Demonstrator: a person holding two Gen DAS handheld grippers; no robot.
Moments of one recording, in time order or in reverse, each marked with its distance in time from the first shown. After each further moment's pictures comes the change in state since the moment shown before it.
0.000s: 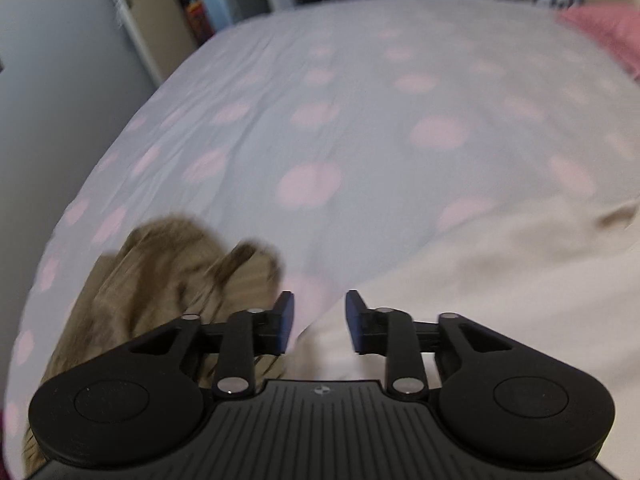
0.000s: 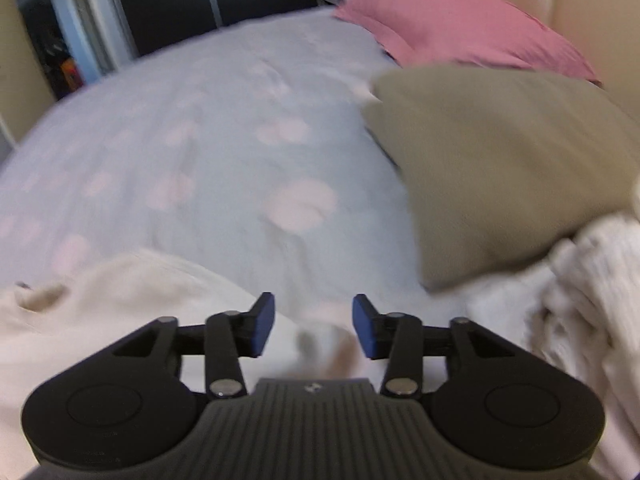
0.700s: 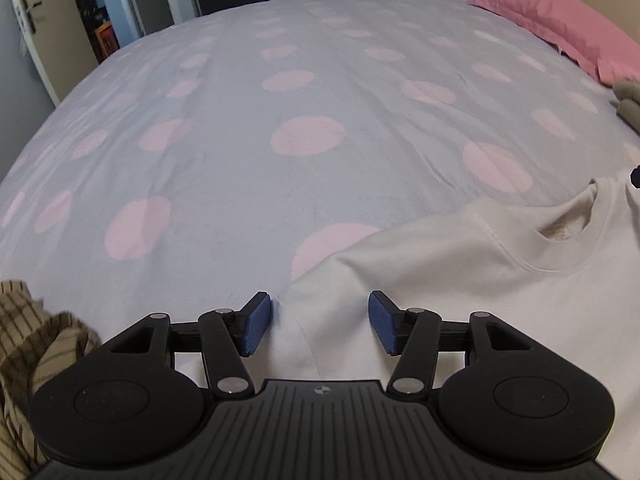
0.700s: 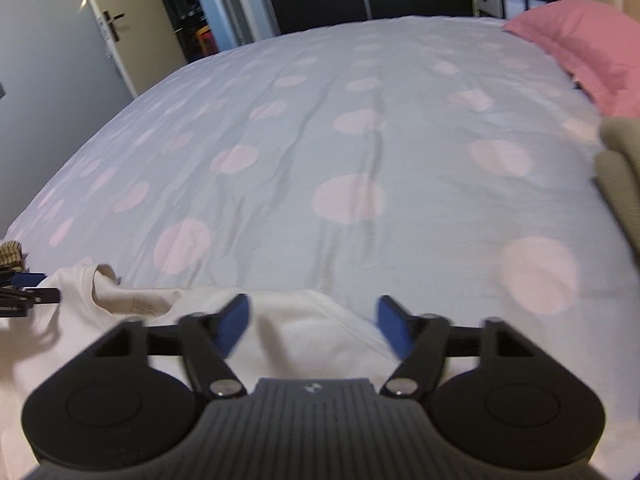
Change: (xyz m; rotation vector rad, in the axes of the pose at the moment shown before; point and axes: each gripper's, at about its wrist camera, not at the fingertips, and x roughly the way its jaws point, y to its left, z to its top) left arm 0.090 -0.076 0.016 0.127 -0.023 -0.209; right arm 0.099 0.107 0.018 -0.239 0.039 0.325
